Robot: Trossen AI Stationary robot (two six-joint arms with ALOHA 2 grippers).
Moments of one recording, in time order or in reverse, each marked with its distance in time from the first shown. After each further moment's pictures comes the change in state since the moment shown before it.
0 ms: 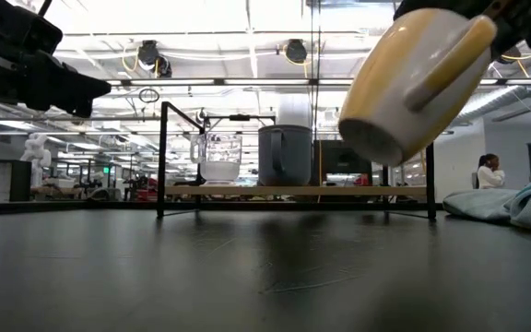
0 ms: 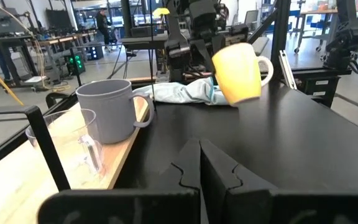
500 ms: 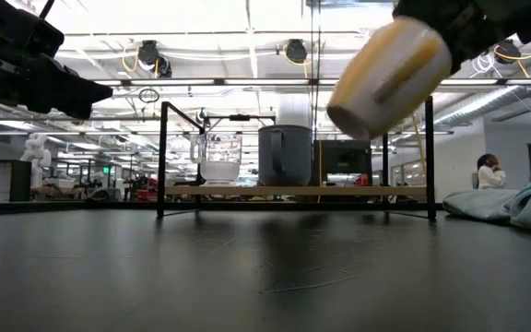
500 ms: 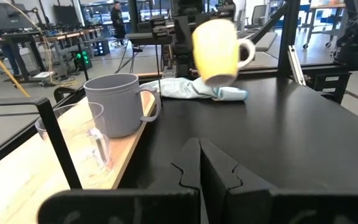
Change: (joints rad) left arm 0.000 0.000 0.000 -0.016 -0.030 0.001; right arm -0.147 -0.188 0.000 -0.109 -0.008 -0.143
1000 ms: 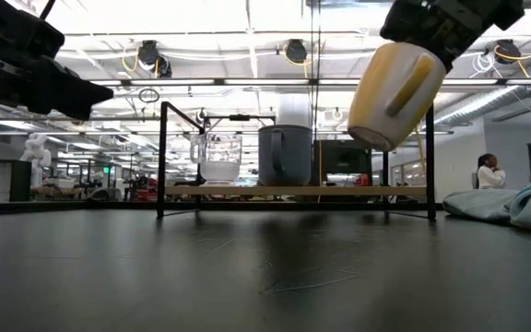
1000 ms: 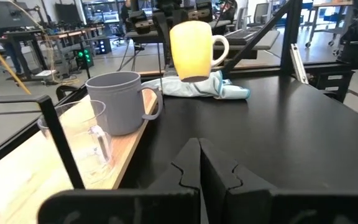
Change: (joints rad) left arm 0.000 0.000 0.000 -0.006 -0.008 -0.001; right arm -0.266 -0.010 0.172 -0.407 -0.206 -0.066
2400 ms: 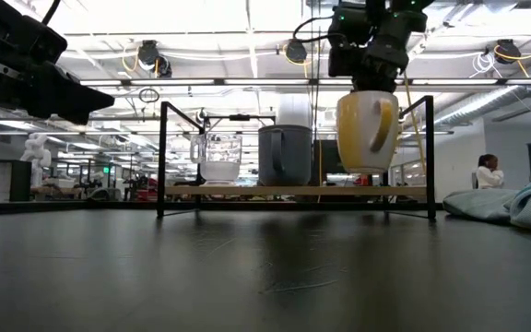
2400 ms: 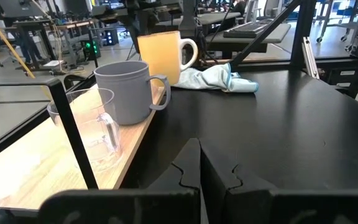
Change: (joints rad) left arm 0.000 0.000 0.001 -0.030 -0.036 -0.018; right arm -0.299 0.504 0.506 -0.488 -0.102 -0.335
